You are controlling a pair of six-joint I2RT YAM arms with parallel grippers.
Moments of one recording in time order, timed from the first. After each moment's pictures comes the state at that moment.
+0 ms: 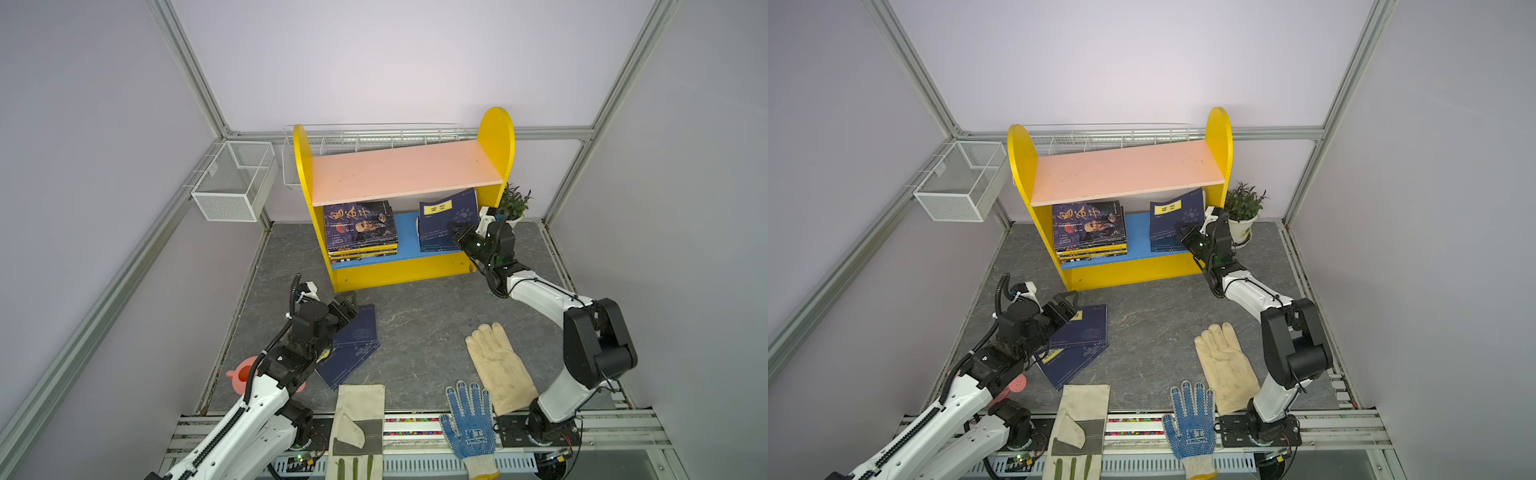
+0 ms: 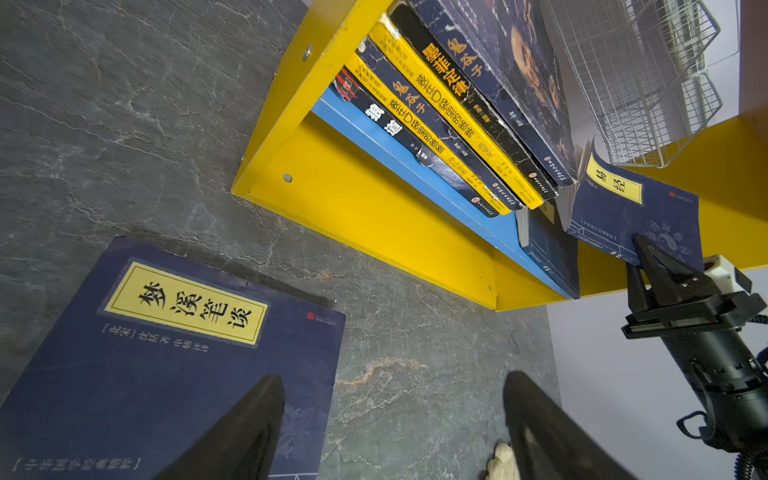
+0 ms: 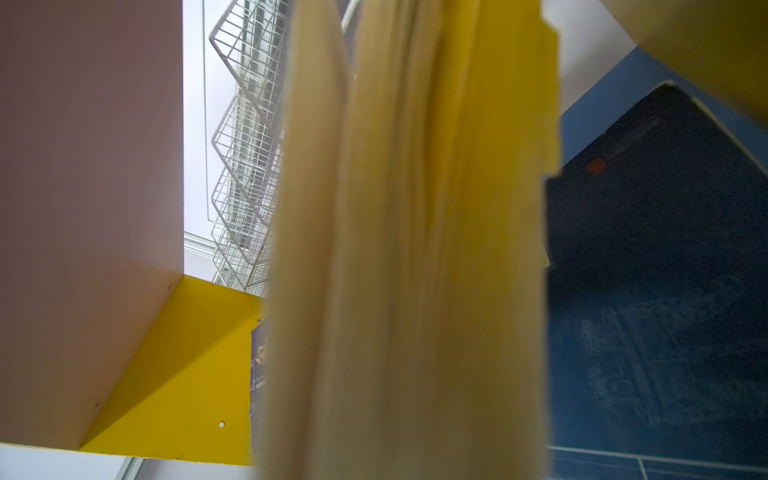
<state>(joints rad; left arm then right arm) -0.52 0.73 0.53 -0.22 -0.16 -0.97 0.33 1.70 1.14 0.42 -0.24 1.03</state>
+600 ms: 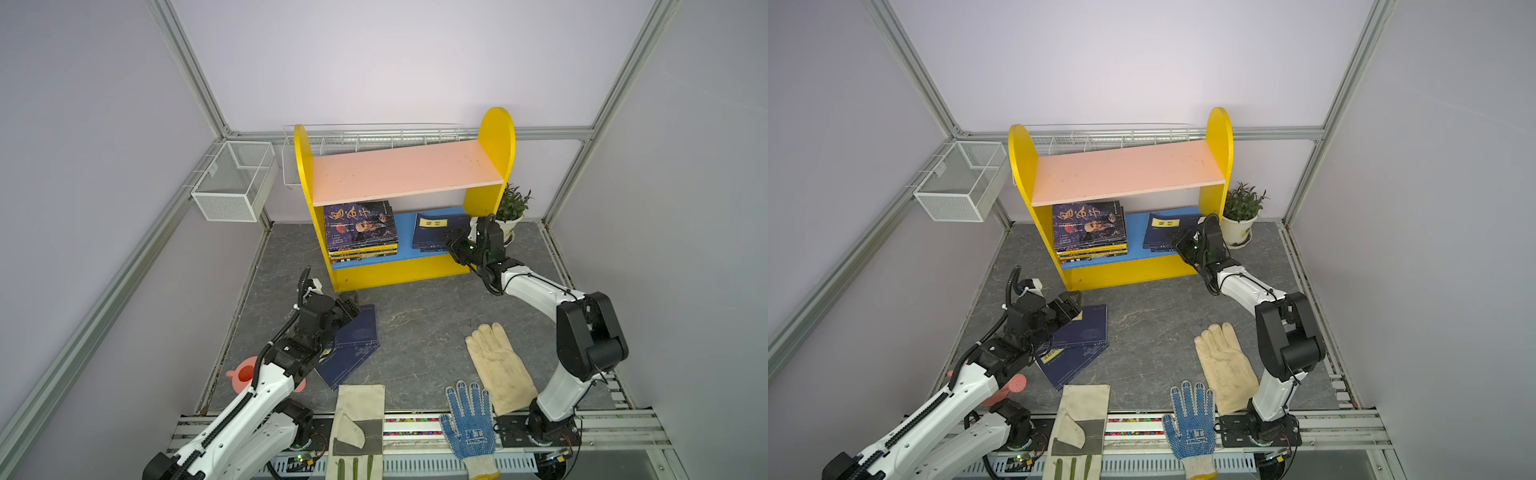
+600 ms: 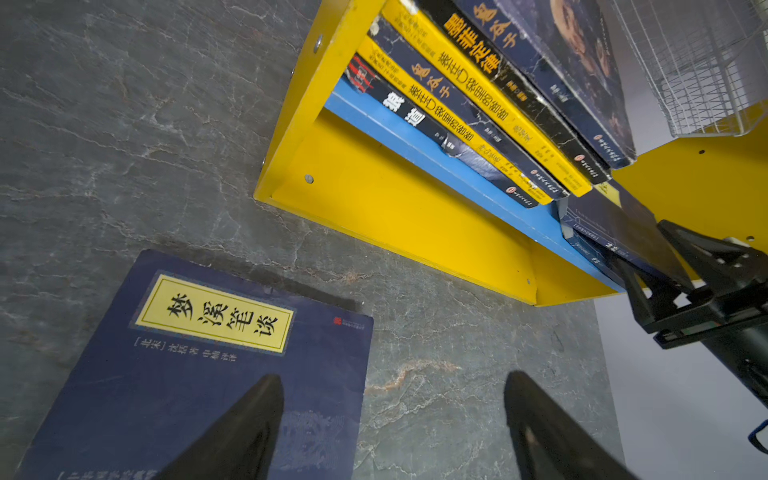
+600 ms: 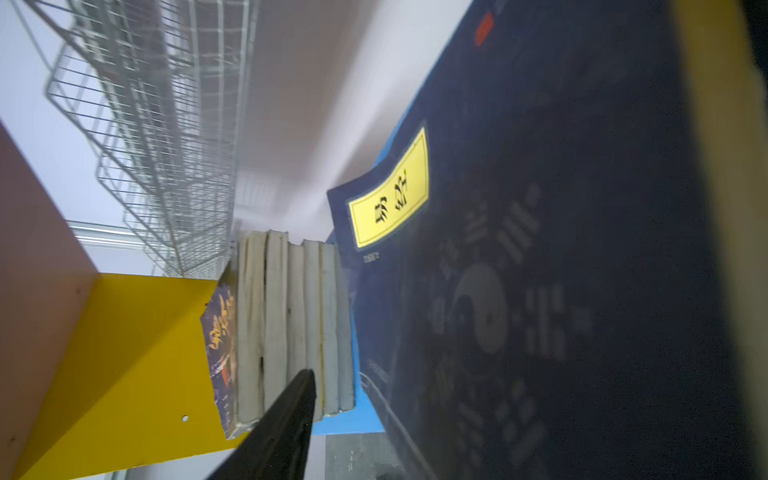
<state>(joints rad) -0.52 0.84 0.58 -0.24 -0.18 -0.89 0.35 1.75 1.20 0.16 -0.27 1.10</state>
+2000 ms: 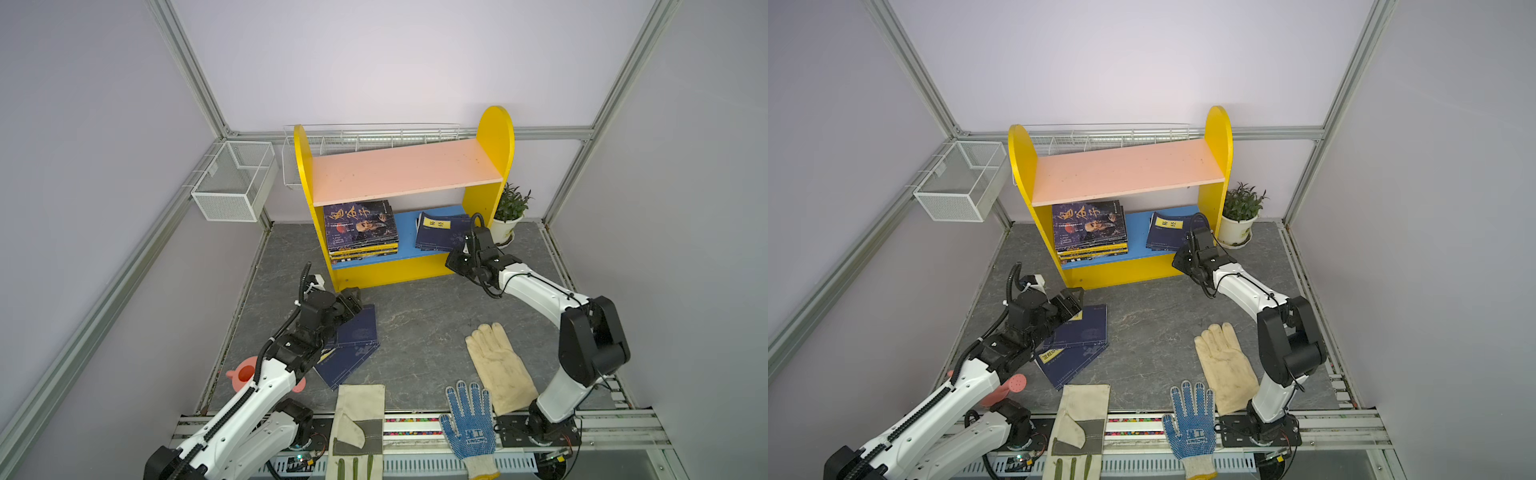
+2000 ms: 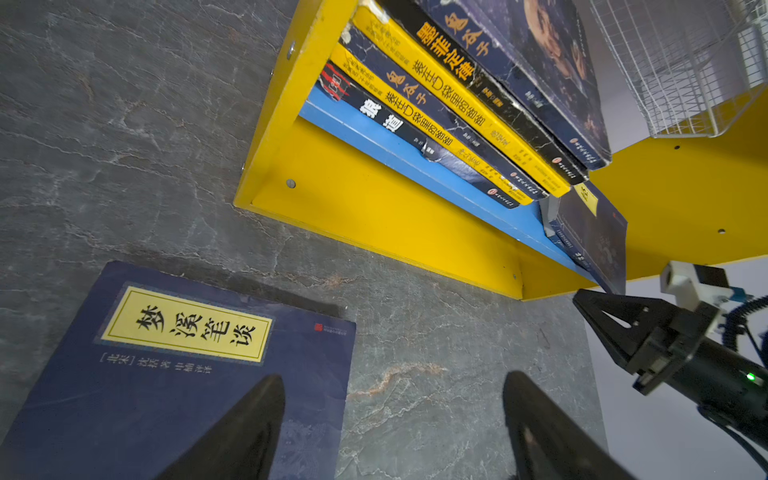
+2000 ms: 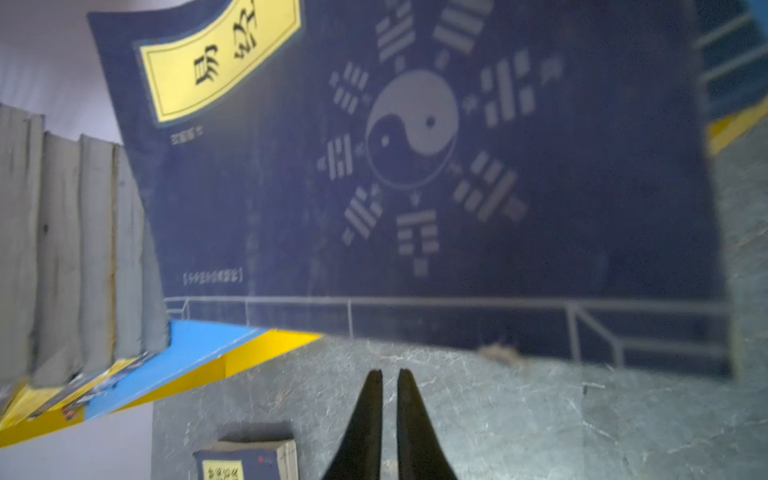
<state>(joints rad) -0.52 0.86 0.59 -0.22 -0.15 -0.89 0.41 1.75 1.29 -0.29 -0.06 0.80</state>
